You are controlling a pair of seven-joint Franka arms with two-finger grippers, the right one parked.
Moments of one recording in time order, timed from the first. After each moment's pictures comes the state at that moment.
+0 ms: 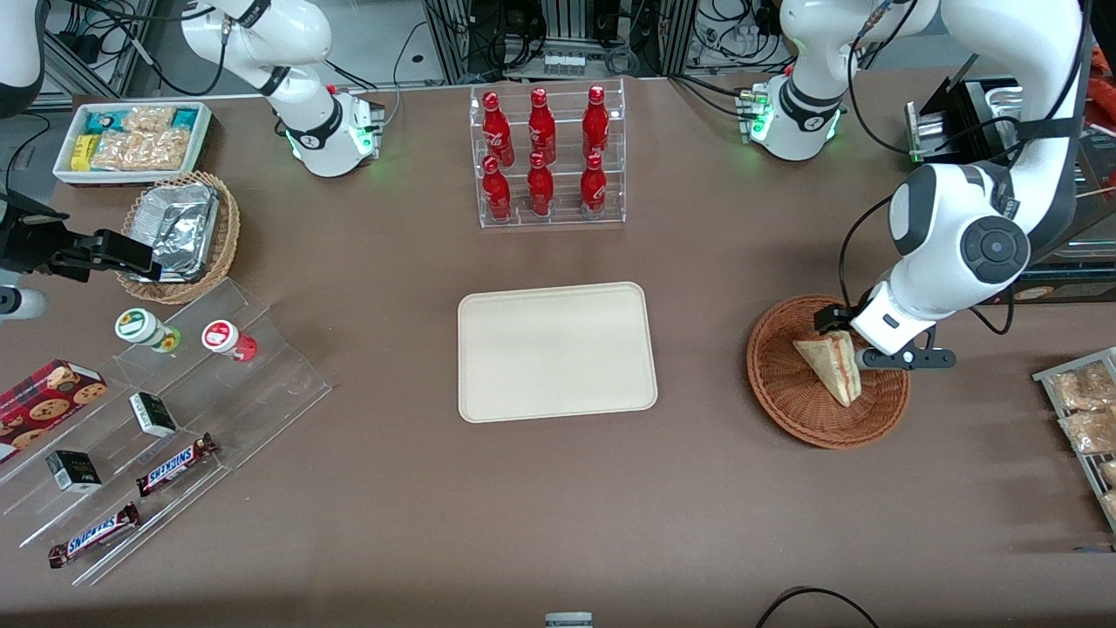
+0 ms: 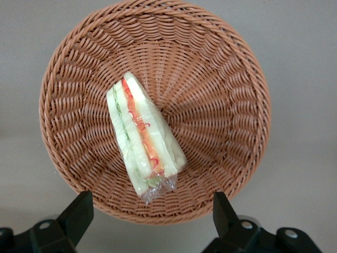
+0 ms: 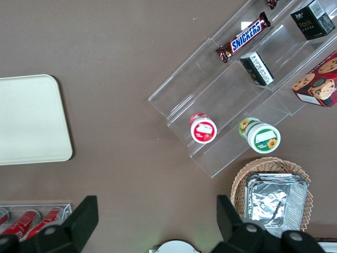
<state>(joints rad) 0.01 0.15 -0.11 -2.13 0.03 2.19 -0.10</state>
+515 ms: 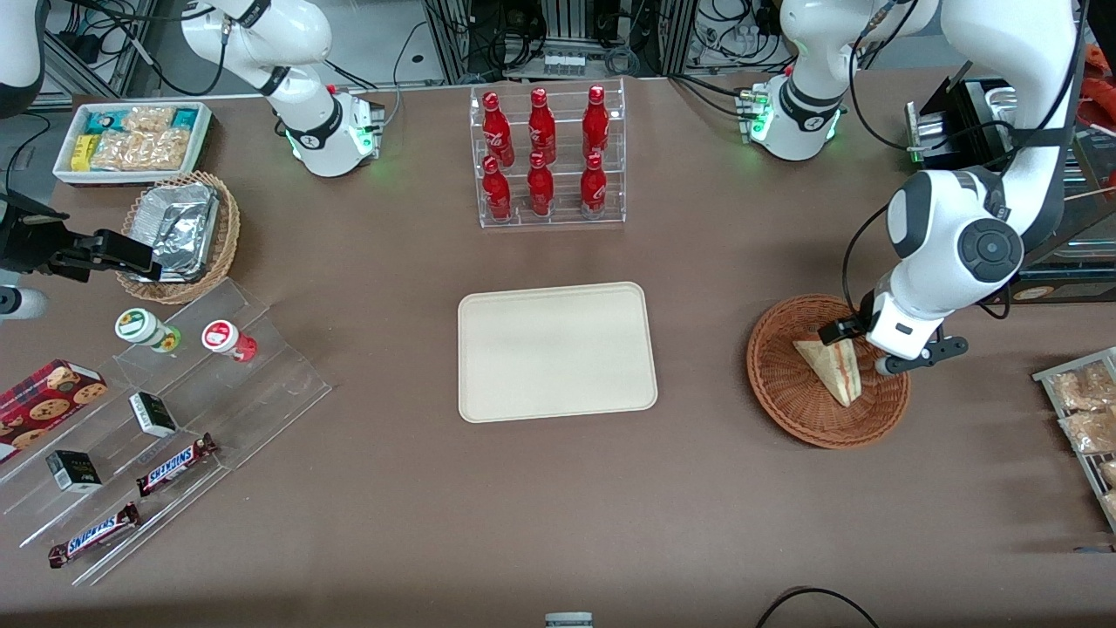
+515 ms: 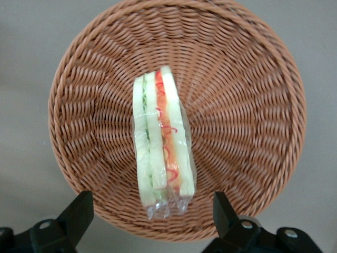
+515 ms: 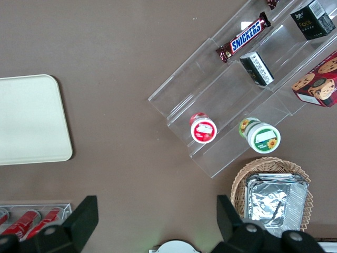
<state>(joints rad) 0.04 0.17 -0.11 -2.18 0.03 2.29 -0.48</state>
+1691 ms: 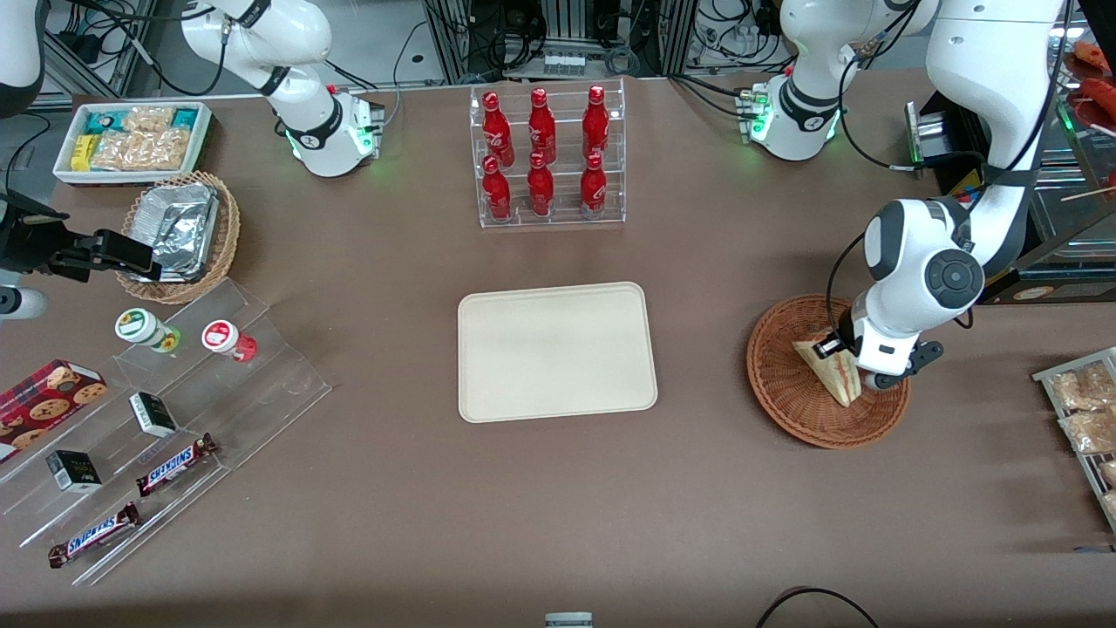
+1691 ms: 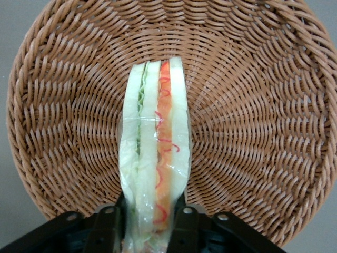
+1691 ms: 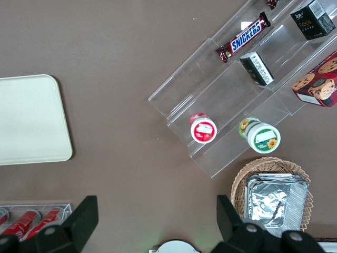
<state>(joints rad) 0.03 0.27 -0.12 -2.18 0.03 2.37 -0.60</state>
